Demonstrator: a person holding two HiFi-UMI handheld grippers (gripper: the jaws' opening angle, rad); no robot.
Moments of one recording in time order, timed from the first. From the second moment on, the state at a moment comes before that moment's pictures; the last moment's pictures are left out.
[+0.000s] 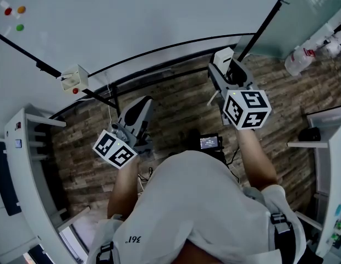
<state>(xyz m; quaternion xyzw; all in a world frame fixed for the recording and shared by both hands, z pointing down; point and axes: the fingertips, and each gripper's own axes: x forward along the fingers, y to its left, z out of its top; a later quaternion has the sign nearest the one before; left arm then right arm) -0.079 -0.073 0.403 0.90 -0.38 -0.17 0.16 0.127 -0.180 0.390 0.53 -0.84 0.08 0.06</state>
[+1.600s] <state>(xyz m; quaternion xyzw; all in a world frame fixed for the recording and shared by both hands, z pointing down) -0.066 -0.071 0.415 0.90 -0.37 -0.16 0.18 0.121 -0.173 0.414 0.52 -0.85 0.08 0.09</state>
